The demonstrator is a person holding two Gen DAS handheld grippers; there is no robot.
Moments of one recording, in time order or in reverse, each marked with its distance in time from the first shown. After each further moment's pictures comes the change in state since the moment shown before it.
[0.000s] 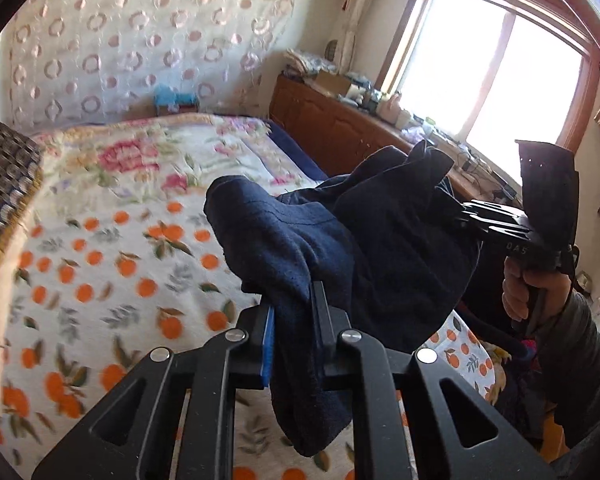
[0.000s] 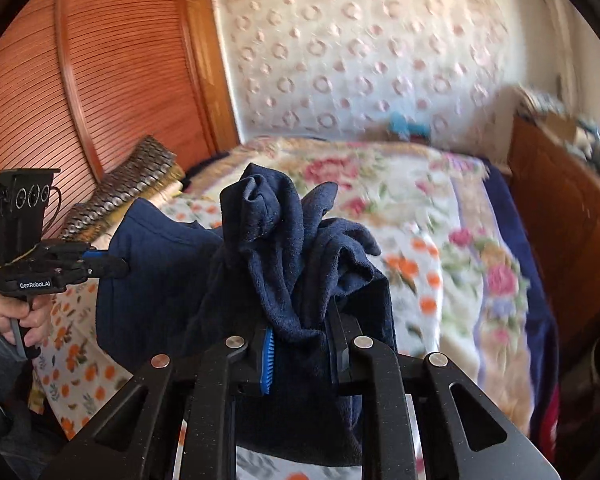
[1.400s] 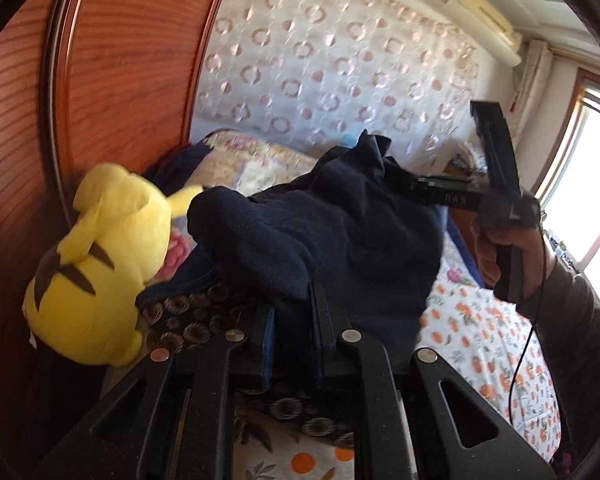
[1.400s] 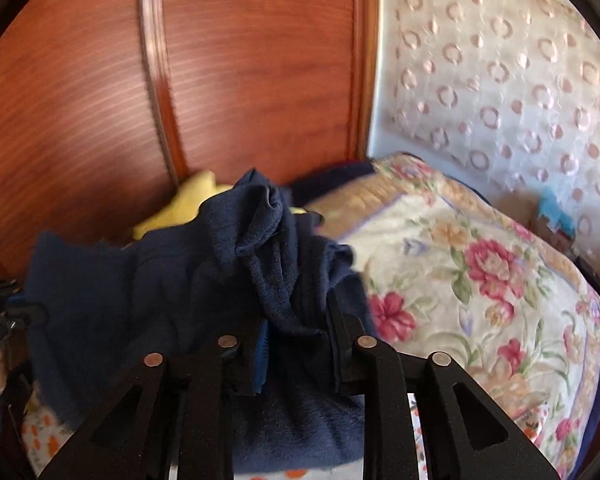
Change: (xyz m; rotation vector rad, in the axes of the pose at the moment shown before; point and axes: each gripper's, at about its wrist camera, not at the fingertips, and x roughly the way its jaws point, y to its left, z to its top) left arm -0.162 0.292 -0.055 -0.375 -0.190 0.434; right arm 0.391 0.180 0.229 -0.372 0.118 0.287
